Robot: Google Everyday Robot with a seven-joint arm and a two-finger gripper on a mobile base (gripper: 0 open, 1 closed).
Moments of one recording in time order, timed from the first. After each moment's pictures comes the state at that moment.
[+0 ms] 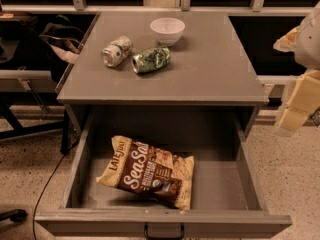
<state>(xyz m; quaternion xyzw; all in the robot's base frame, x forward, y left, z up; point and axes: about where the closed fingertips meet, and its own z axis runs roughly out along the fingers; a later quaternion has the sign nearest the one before) 0.438 -0.216 0.978 -0.60 0.78 -0.04 0.16</state>
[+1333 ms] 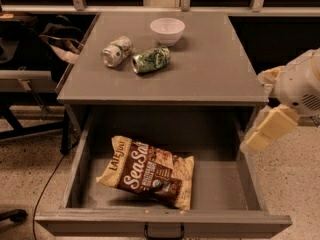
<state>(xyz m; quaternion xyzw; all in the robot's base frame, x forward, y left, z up) 0.447 -0.194 0.911 -0.54 0.80 0.06 0.26</state>
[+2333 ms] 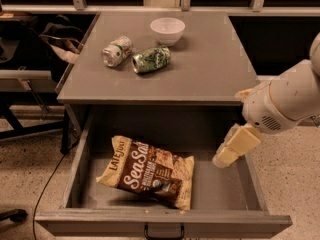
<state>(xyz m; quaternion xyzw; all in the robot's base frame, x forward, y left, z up) 0.453 -0.159 0.853 -0.53 0.81 0.08 0.25</state>
